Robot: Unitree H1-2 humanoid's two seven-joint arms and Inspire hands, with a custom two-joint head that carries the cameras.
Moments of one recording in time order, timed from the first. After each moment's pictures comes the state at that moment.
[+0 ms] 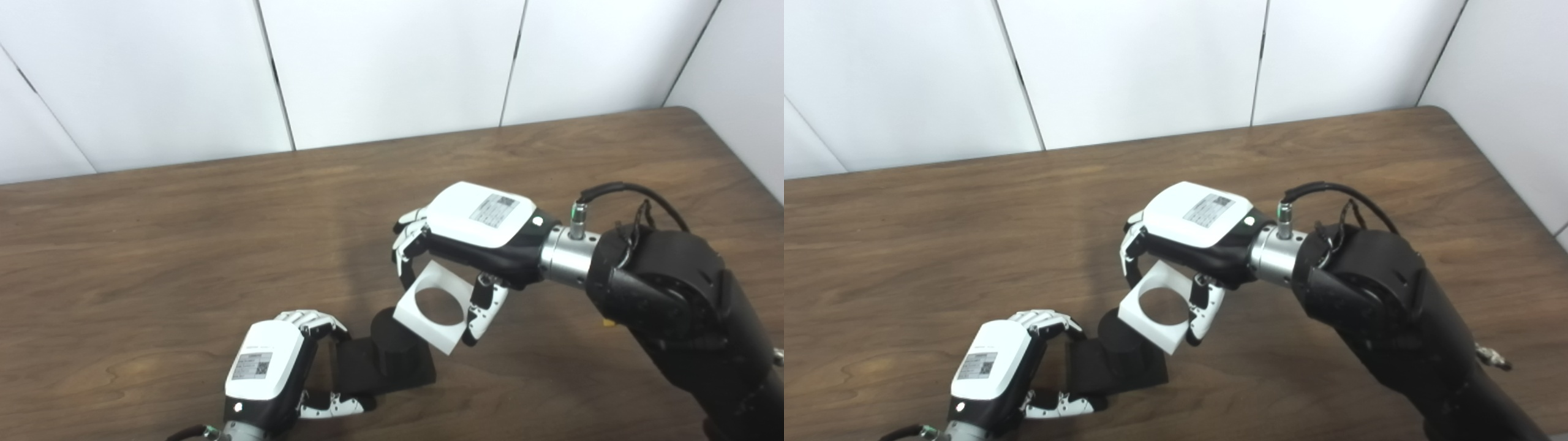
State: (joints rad) left arm 0.18 0.22 -0.40 -0.36 1.02 0.01 -0.12; right arm -0.37 -0.46 0.31 -0.81 -0.76 0.27 1.03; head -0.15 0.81
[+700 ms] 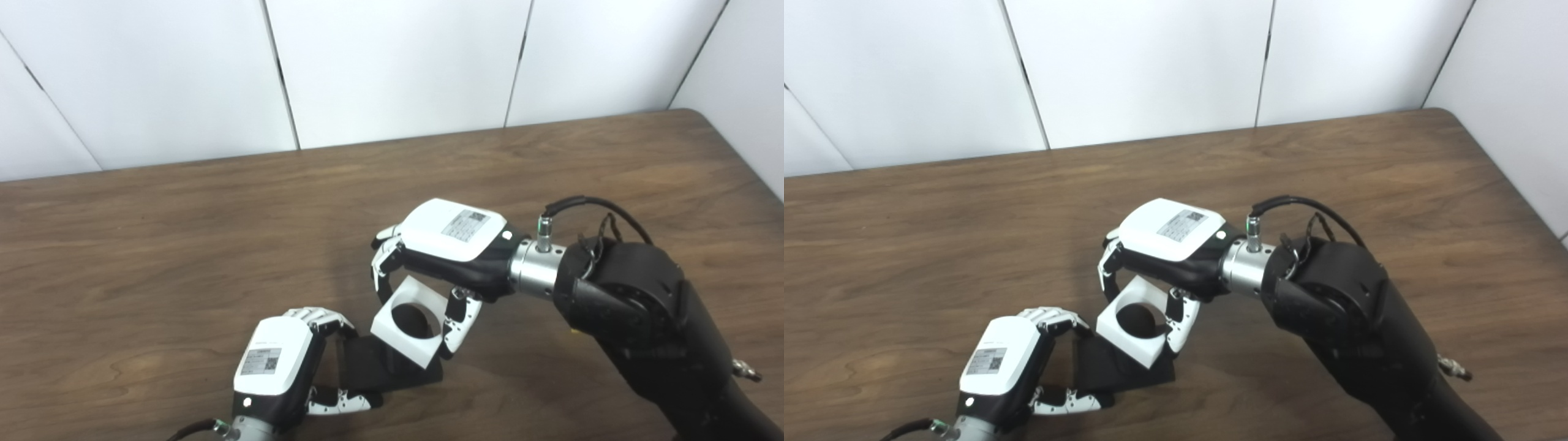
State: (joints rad) left arm 0.18 0.20 -0.41 -0.37 1.05 0.03 -0.14; right arm -0.35 -0.37 0.35 -0.75 -0.82 0.22 1.03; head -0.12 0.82
